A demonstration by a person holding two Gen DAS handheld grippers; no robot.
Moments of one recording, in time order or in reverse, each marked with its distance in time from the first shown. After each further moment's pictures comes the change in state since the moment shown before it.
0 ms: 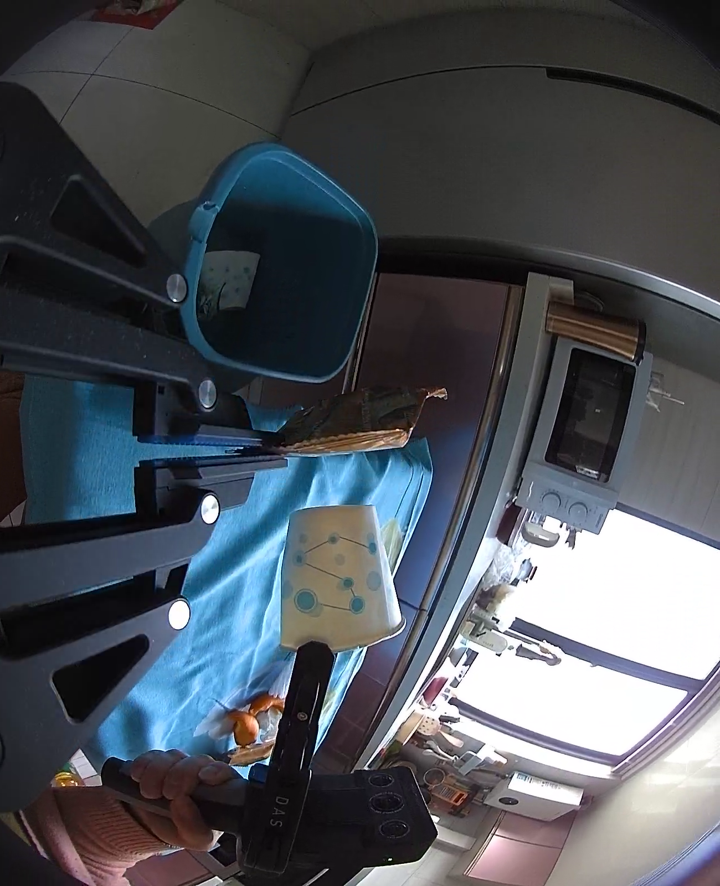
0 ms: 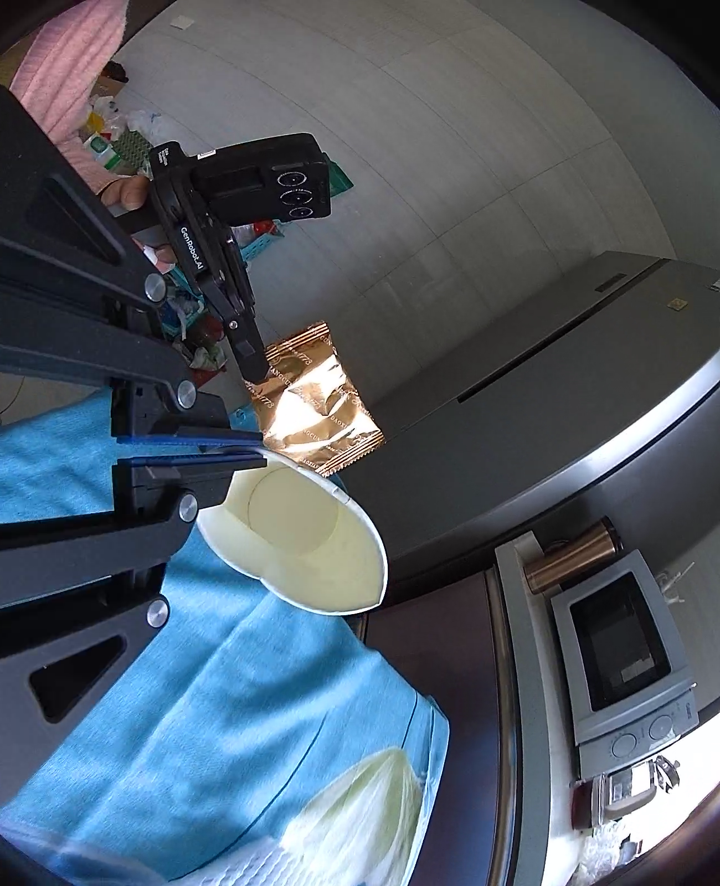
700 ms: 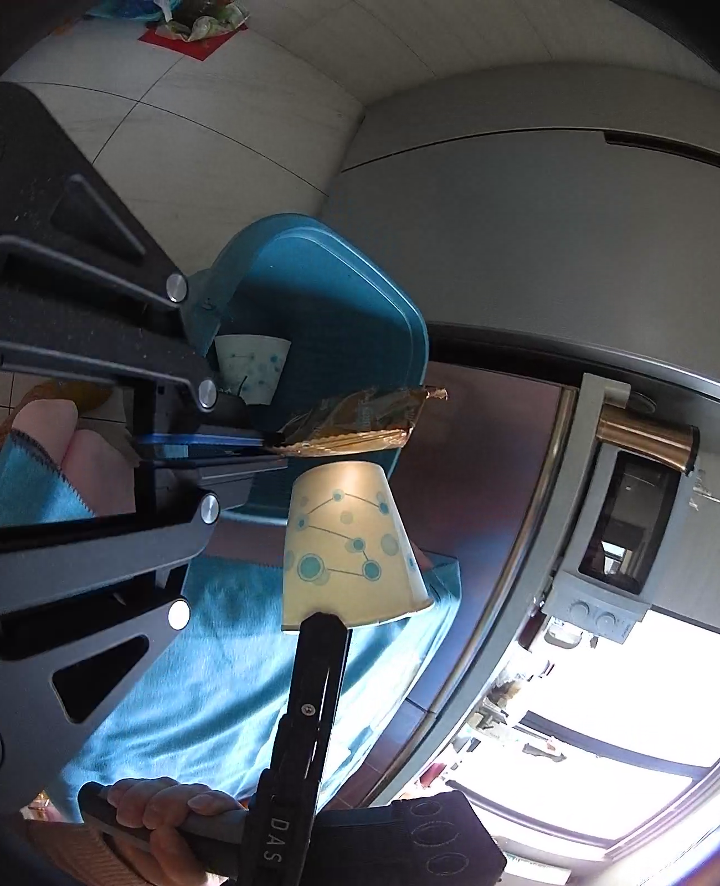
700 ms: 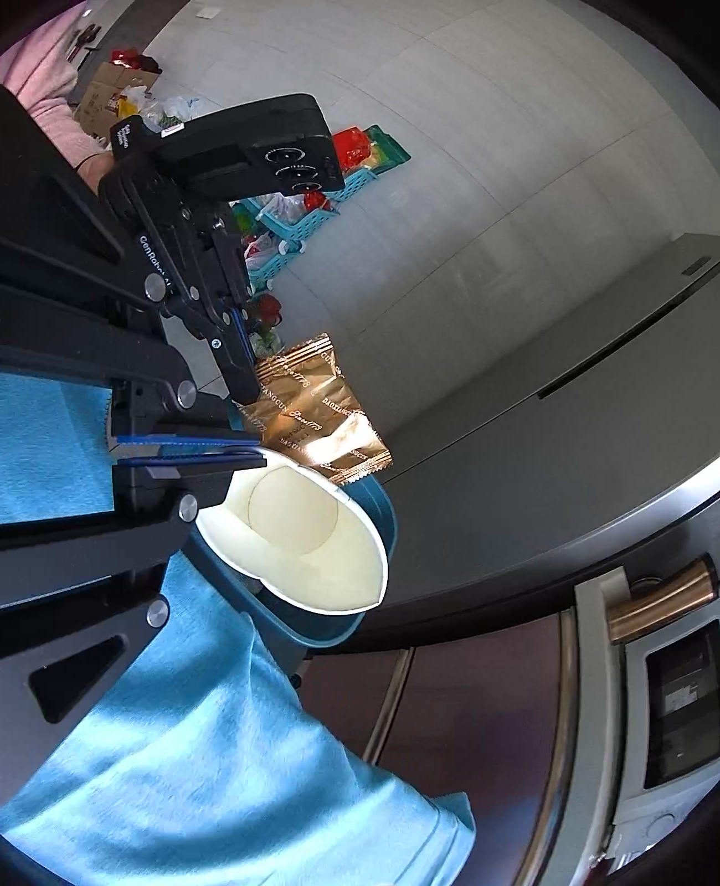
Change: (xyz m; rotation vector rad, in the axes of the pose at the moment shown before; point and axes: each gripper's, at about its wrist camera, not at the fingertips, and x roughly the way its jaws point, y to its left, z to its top) left arm 0.053 0.077 -0.004 -0.096 0.096 0.177; right arm 0.130 0.015 0.024 -0.033 0.207 -0.025
